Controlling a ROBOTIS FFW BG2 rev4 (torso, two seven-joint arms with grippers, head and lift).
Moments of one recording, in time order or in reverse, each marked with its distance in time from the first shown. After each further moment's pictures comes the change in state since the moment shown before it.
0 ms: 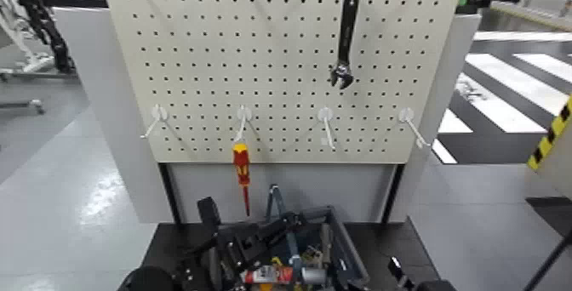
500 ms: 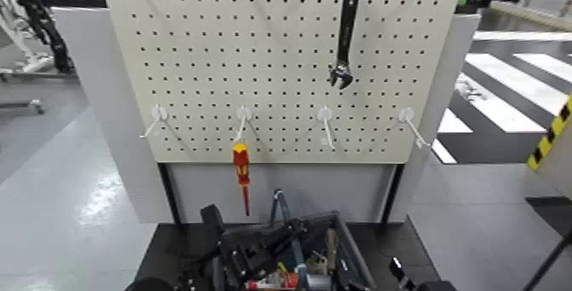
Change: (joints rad) left arm 0.055 -0.005 0.013 -0.065 0.035 0.013 0.031; right arm 0.002 0.001 -0.004 0.000 0.000 0.001 -0.001
